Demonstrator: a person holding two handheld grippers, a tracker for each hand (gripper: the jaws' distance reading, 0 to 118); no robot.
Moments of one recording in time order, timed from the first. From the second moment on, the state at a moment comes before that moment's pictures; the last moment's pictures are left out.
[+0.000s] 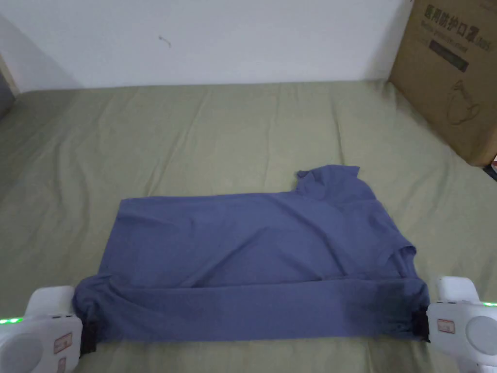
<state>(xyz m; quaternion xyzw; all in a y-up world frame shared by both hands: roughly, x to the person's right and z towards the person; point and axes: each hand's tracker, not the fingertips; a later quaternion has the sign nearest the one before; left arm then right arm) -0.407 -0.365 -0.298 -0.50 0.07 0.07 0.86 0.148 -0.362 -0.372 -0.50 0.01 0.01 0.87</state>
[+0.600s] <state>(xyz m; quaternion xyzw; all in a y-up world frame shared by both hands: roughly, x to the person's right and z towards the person) -0.395 -0.369 -0.192 -0.54 0.08 0.04 0.84 0.190 -0.356 -0.273 -0.52 0.02 -0.02 0.85</state>
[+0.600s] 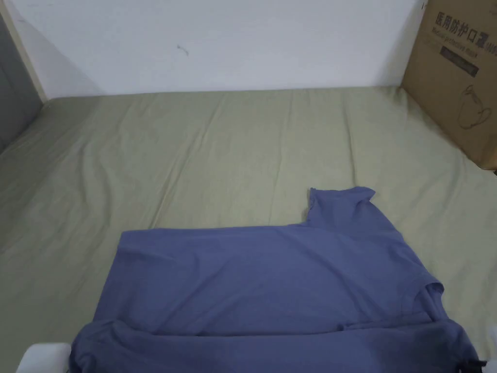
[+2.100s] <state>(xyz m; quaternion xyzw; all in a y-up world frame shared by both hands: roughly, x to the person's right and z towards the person) -0.377 -0.359 -0.333 -0.53 0.09 0.06 0.84 0.136 -0.374 -0.601 -0.52 0.07 0.03 0.85</state>
